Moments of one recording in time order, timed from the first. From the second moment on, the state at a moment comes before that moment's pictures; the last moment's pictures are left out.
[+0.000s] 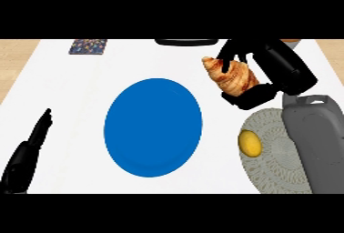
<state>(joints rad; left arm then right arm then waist) 0.10 0.26 0.16 -1.53 -0.23 -0.03 -0.13 -0.67 -0.27 0.07 -1.49 0.55 0.28 -0.16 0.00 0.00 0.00</state>
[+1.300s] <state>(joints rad) 0.04 0.25 0.16 -1.49 -0.25 -0.06 -0.13 -0.87 0.00 0.59 -1.00 0.36 -0.06 0.22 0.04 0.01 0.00</state>
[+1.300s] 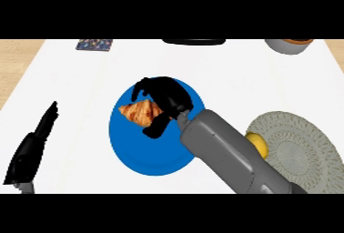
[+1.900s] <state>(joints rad) 0.04 0.23 0.15 -1.50 -0.26 -0.05 -0.12 -0.92 0.00 0.58 -0.90 0.08 -0.32 0.09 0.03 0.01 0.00</state>
